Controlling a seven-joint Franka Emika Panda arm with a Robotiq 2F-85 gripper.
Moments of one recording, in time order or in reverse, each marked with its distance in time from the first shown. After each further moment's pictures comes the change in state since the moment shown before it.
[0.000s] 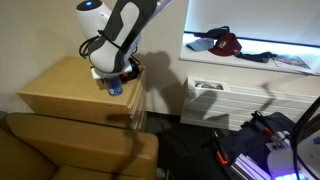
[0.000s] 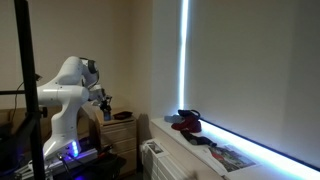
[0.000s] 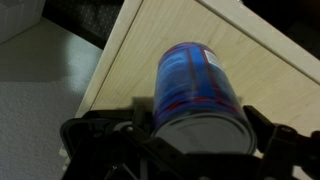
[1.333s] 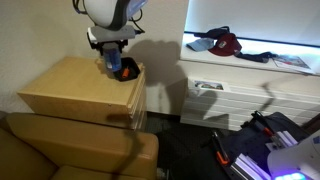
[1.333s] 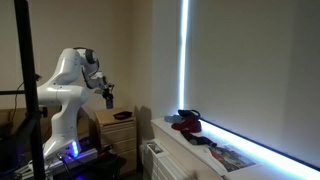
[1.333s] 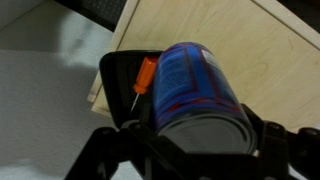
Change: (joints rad) arm -0.037 -0.279 0.000 -0.116 0.011 -0.069 -0.060
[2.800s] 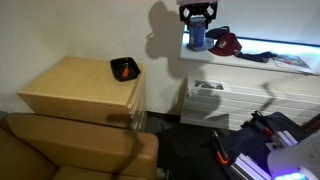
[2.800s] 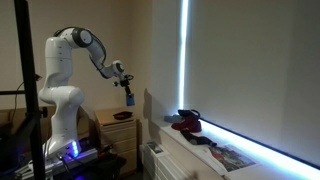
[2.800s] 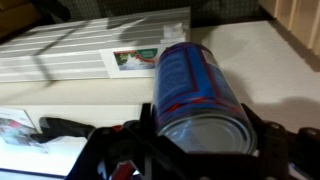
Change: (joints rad) arm -0.519 -0.521 0.090 -0.436 -0.201 -0.343 0.325
